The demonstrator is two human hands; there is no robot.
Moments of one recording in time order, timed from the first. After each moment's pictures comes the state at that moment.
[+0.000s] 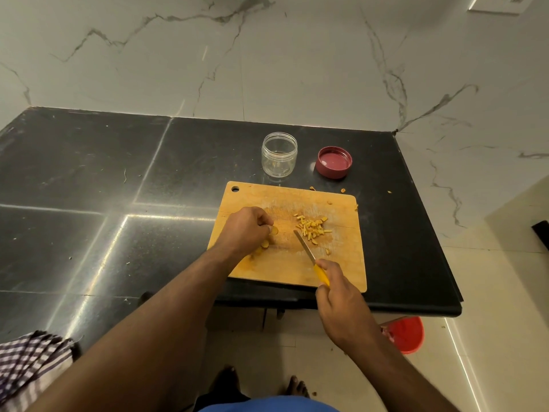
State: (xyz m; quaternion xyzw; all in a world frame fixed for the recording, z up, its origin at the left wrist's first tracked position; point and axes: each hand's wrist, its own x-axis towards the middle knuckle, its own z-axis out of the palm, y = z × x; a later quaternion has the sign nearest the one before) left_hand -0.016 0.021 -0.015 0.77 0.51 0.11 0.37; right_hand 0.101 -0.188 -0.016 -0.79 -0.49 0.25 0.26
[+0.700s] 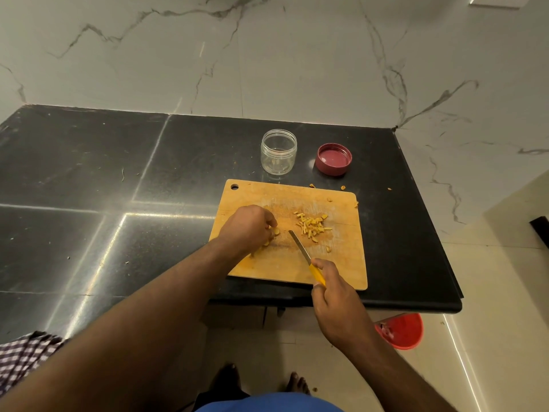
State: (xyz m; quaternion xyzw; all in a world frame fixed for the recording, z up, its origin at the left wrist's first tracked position) left_hand -0.008 0.031 -0.018 0.85 0.45 0.01 0.28; right_hand 0.094 -0.186 -0.018 -0.79 -0.48 0.26 0.27
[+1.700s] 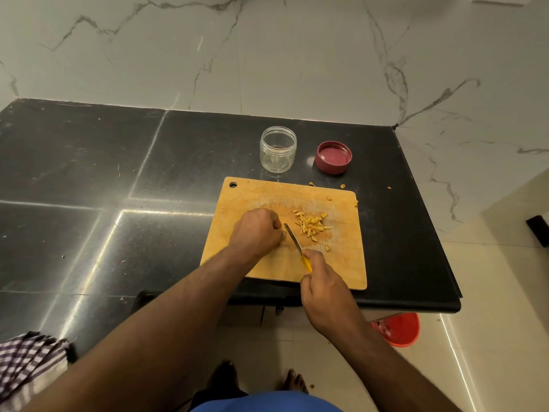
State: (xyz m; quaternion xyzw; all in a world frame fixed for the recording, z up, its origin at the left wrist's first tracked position) left_hand 0.006 0.013 -0.027 0.82 0.49 0.06 0.29; right_hand 0.086 -0.162 -0.015 -0.79 -0.51 0.22 0.24
